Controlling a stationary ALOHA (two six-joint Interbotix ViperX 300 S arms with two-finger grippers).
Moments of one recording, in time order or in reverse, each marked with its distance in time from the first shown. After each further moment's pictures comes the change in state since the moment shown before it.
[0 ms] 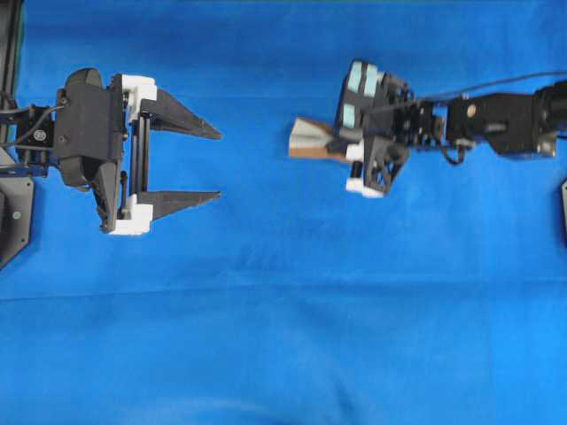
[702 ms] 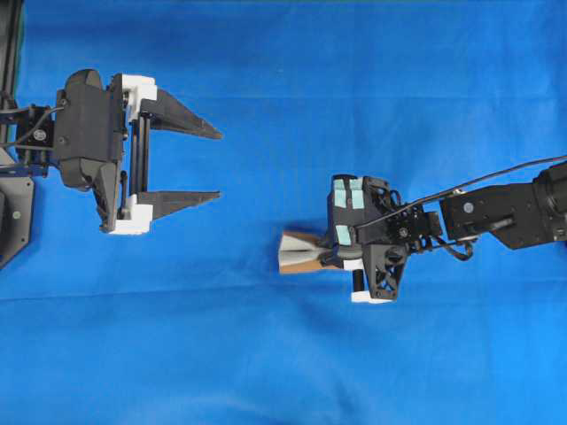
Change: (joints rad) left arm 0.000 0.000 0.000 0.002 0.000 0.008; right arm 0.334 0.002 -0.020 0.060 0.009 0.118
